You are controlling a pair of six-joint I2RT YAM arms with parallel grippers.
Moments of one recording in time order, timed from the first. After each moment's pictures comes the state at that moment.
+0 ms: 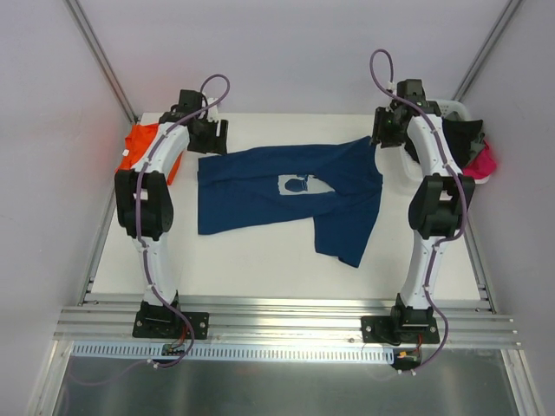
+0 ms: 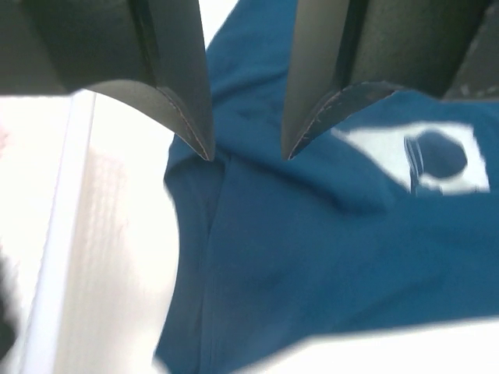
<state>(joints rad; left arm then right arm) -0.11 2.06 1.84 -0.70 0.18 0.02 0.03 2.14 2.08 -0.92 -0.13 0.11</state>
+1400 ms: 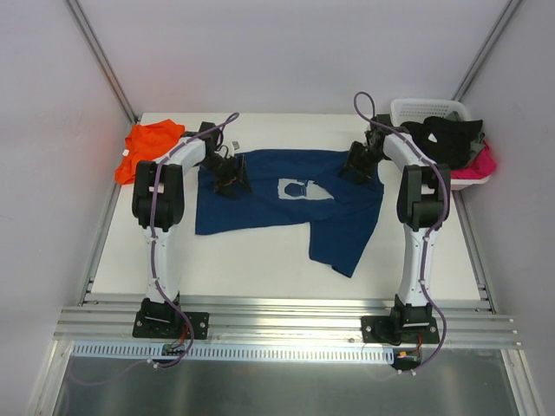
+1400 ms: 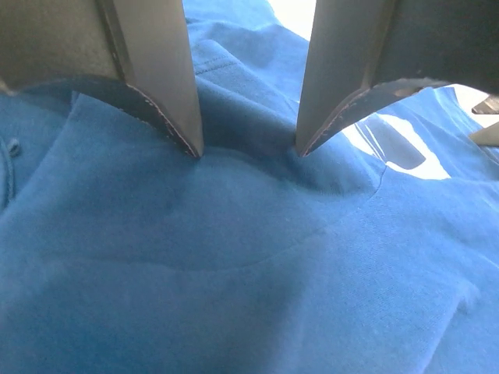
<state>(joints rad) -0.16 2.24 1.73 -0.86 0.62 -0.22 0.09 2.33 1.92 -0.83 -0.34 0.46</state>
